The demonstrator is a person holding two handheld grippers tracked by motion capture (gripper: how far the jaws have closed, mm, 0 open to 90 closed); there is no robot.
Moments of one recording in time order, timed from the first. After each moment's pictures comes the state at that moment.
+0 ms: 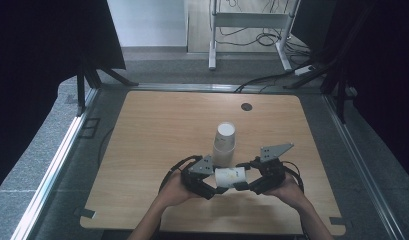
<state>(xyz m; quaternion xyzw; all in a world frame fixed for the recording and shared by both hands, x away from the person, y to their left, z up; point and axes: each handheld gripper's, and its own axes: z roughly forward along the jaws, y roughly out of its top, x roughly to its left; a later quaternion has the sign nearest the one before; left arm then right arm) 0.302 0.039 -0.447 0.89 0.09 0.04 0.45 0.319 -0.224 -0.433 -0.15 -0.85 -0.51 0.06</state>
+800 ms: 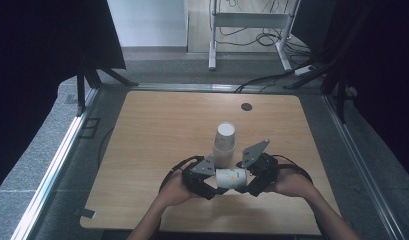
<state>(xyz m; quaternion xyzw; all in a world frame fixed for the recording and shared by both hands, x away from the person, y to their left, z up) 0.302 0.034 -0.447 0.89 0.09 0.04 0.44 0.313 -0.186 -0.390 -0.05 -0.95 -0.29 -0.03</state>
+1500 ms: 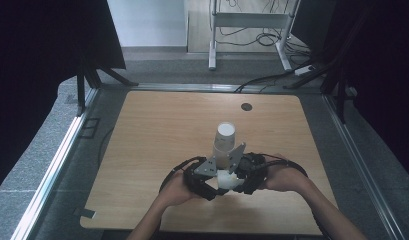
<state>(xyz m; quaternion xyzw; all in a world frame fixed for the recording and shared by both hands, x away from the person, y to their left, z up) 0.301 0.030 -0.447 0.90 0.08 0.05 0.43 0.313 -0.154 -0.387 0.01 -0.99 -0.17 -0.04</state>
